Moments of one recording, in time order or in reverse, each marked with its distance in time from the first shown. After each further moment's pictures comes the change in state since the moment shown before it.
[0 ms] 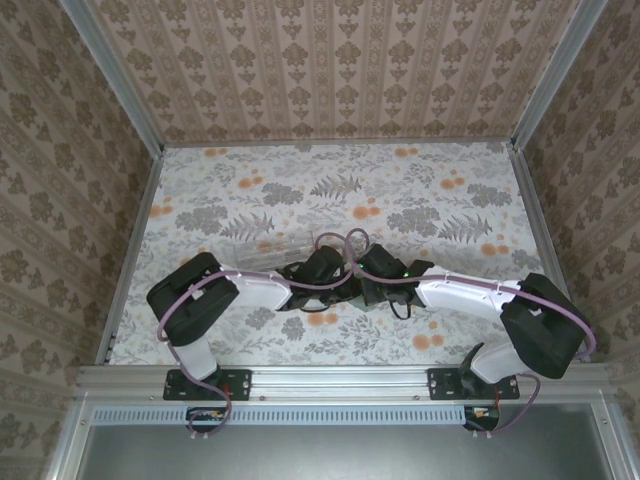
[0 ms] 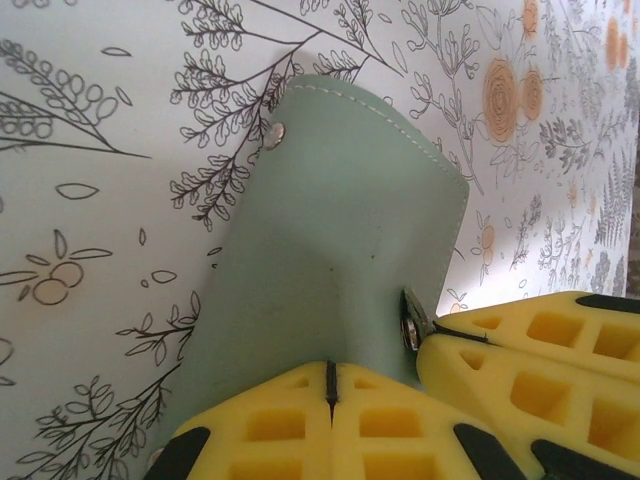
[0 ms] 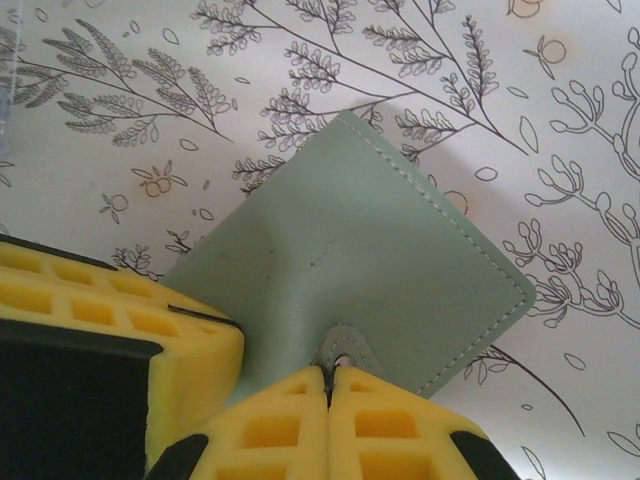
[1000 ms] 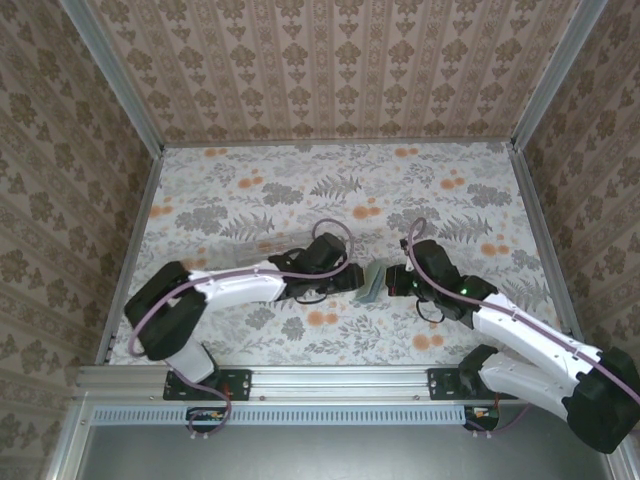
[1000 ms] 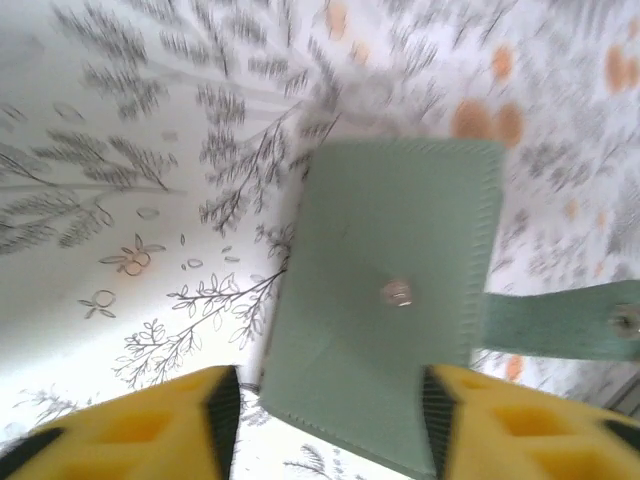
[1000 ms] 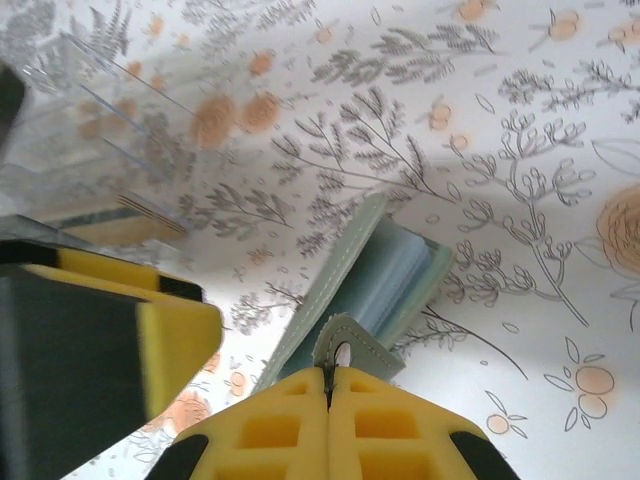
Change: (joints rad) left arm -0.005 -0.193 0.143 -0.397 -0.137 0.094; right arm -0.186 -0.476 -0.150 0.028 -0.190 0.096
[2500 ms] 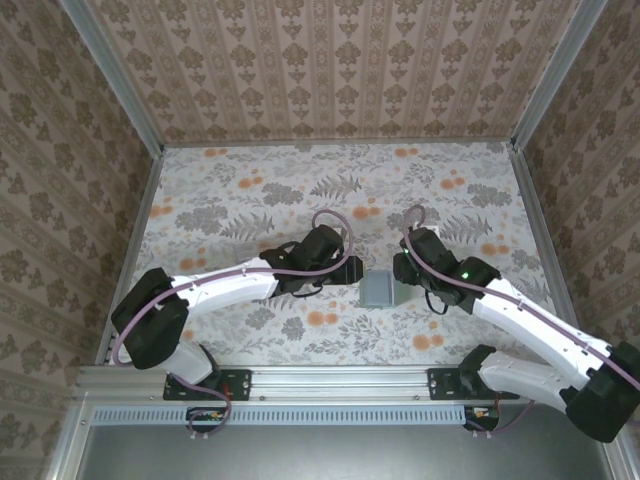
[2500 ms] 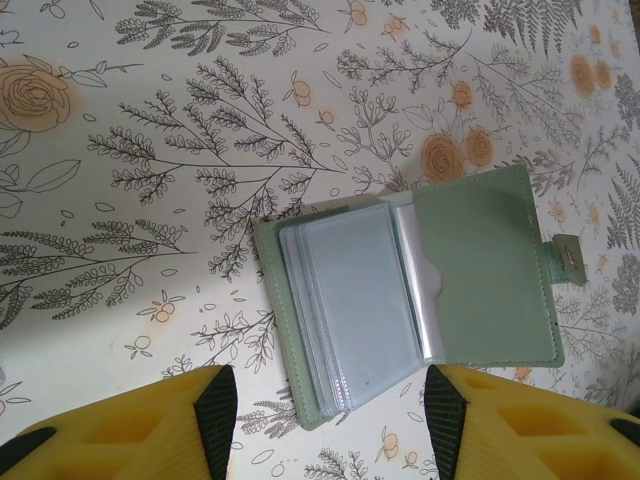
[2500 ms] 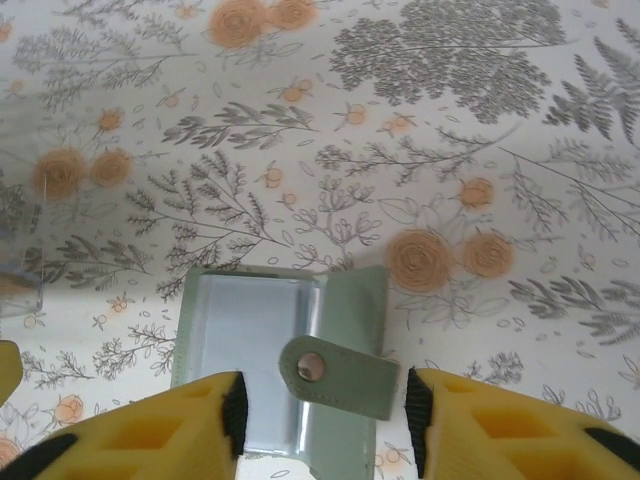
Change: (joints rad) left arm 0.005 -0.031 0.032 -0.045 -0.037 0.141; right arm 0.055 0.078 0.228 -0.344 0.346 -0.028
